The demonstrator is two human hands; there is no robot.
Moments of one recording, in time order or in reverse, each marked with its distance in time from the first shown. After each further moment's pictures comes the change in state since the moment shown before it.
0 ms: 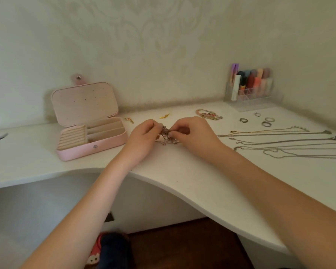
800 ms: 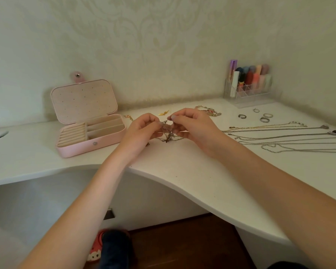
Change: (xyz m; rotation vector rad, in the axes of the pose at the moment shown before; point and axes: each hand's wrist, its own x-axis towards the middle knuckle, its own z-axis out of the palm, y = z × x) left_hand -0.004 0.004 -0.006 -0.338 -0.093 -0.025; right_hand -0.003 -0.020 -0.006 0.657 0.003 0.318
